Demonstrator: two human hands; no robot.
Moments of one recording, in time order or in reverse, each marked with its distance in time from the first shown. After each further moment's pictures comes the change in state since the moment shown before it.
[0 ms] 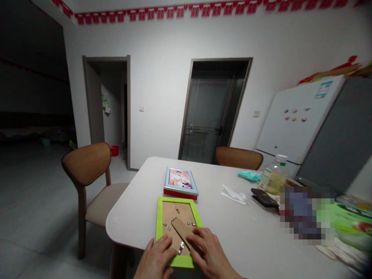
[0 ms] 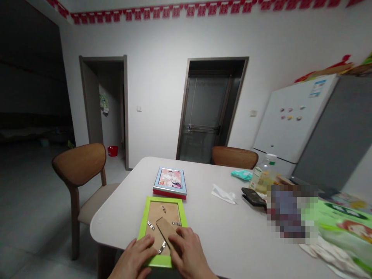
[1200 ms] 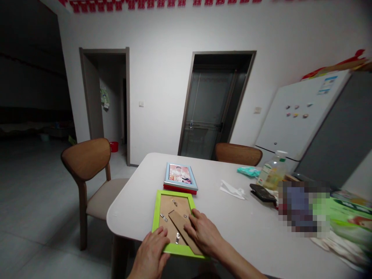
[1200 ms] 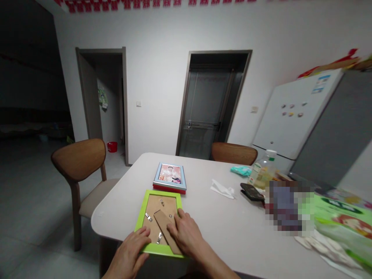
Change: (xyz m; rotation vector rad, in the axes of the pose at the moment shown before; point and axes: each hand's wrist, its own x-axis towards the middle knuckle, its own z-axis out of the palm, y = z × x) left_hand -0.008 -0.008 0.007 -0.060 0.204 -0.020; right_hand 0.034 0.008 -0.002 -0.154 -0.090 0.065
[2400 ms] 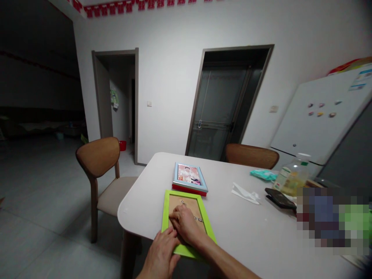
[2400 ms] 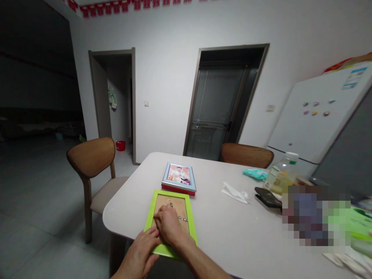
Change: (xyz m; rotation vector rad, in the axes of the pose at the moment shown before) left_hand -0.001 -0.006 0.011 -0.077 0.000 0.011; right_hand 0.053 -0.055 0.041 0.142 0.102 -0.264
